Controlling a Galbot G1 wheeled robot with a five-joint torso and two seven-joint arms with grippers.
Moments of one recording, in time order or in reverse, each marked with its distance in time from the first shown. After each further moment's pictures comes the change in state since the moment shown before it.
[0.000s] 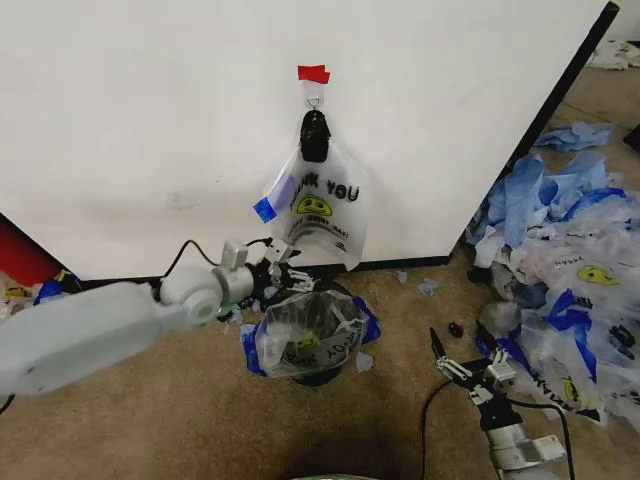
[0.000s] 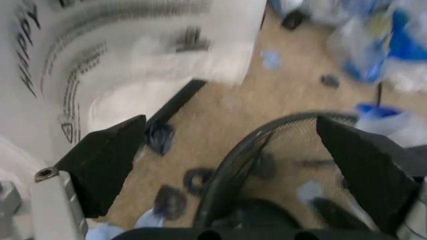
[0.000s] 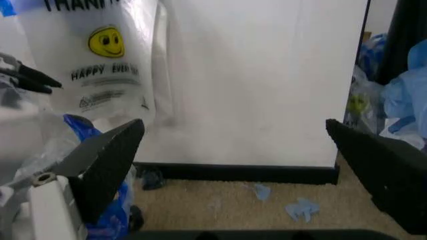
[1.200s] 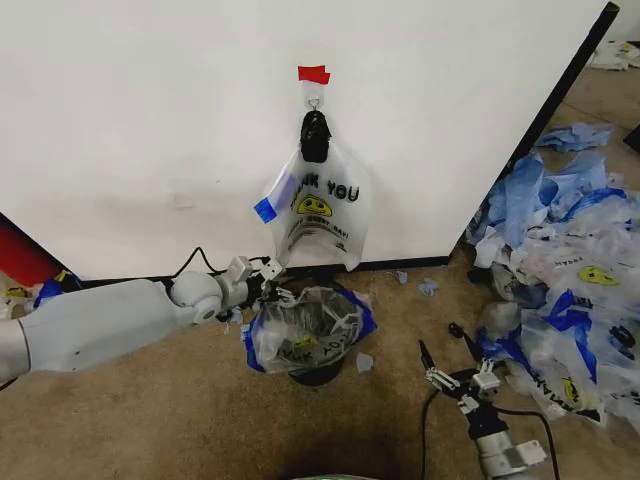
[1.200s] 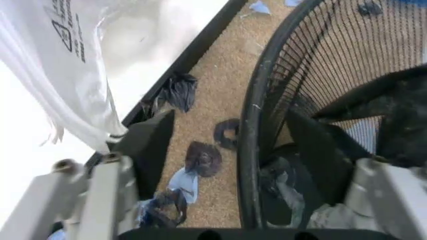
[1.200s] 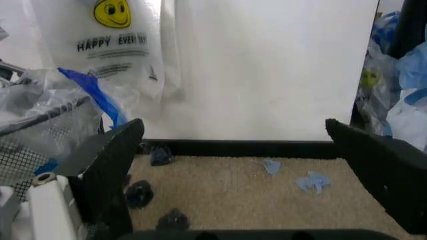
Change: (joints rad) left arm 0.002 -0.030 0.134 0.166 0.139 -0.107 0.075; right arm 0.021 0.035 -0.051 -0.078 -0.034 0.020 -0.012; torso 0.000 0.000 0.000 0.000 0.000
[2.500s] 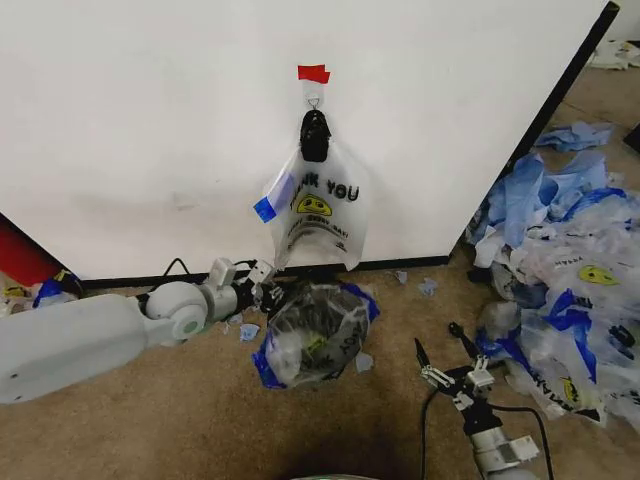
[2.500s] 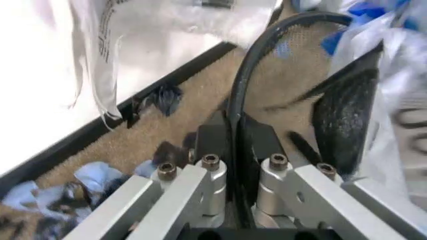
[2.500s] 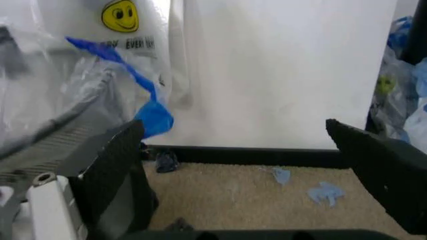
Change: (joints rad) left arm 0.150 0.228 -0.222 -0.350 -0.245 0.053 -0.170; right arm 0.060 -0.022 -0.049 -0.027 0.004 0.009 0.011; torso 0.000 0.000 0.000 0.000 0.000
